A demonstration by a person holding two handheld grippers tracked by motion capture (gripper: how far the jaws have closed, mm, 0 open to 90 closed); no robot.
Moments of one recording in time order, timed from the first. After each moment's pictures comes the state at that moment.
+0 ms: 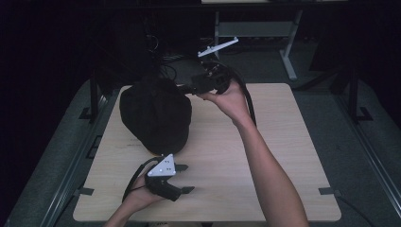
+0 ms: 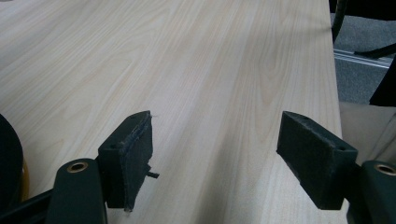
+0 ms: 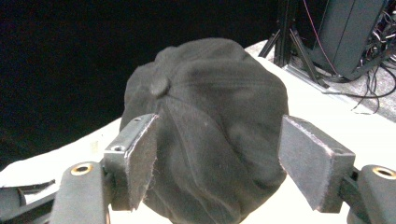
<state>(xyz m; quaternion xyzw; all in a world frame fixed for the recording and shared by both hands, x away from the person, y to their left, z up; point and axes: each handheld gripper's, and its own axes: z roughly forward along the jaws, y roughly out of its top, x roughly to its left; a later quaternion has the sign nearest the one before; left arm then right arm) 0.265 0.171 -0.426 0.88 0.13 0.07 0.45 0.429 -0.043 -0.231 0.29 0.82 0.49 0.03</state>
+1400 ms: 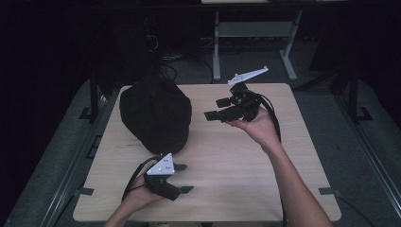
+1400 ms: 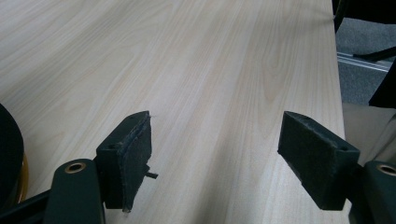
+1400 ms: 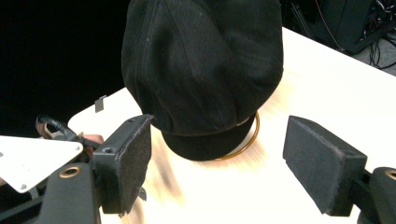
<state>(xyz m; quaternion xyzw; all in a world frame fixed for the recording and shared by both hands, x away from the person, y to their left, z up) 0.268 0.174 -0.428 0.88 0.14 0.07 0.45 0.383 -0.109 -0.277 0.30 0.82 0.48 0.01</state>
